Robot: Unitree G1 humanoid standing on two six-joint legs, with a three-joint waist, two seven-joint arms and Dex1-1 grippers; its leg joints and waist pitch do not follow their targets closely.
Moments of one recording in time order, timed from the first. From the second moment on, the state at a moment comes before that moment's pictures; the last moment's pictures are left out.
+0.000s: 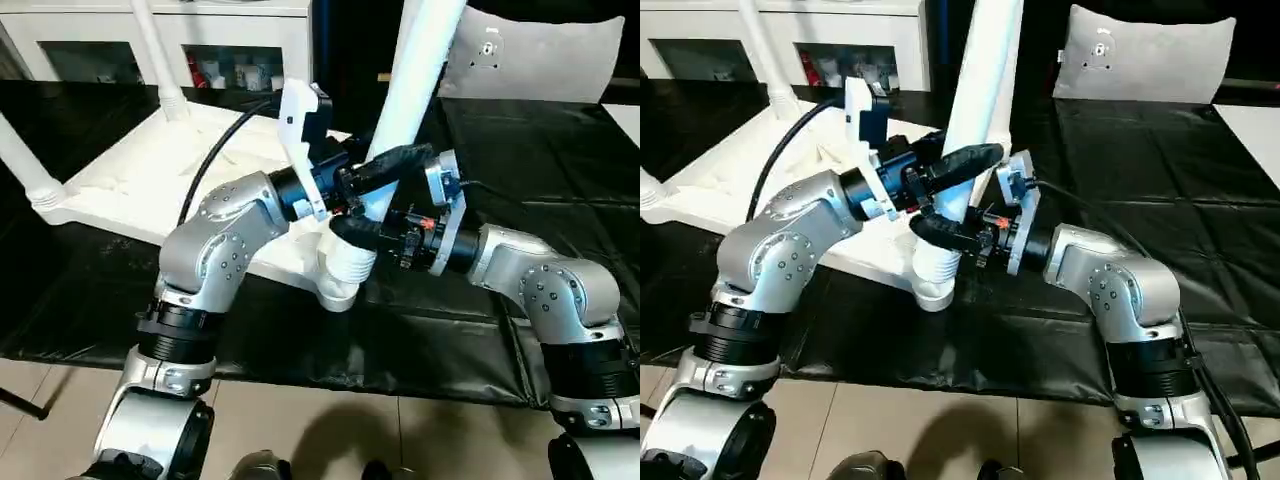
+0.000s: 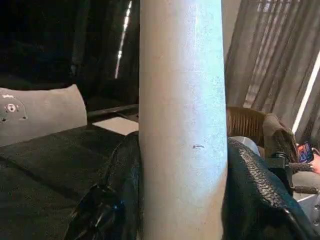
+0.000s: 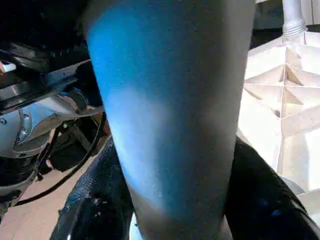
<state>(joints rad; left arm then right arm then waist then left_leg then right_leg) -0.71 0.11 -0.06 0.06 -0.53 0.50 -0.76 -0.55 -0.33 0.01 0.01 0.66 0.83 0.86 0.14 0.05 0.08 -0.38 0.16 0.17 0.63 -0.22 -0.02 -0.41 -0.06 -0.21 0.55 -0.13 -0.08</state>
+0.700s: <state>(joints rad) -0.69 0.08 -0.02 0.01 -0.66 0.62 -0.76 -0.53 -0.29 0.03 -0.03 0.64 0.79 0.81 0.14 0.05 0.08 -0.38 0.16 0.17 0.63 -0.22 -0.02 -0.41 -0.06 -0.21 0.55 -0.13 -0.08</state>
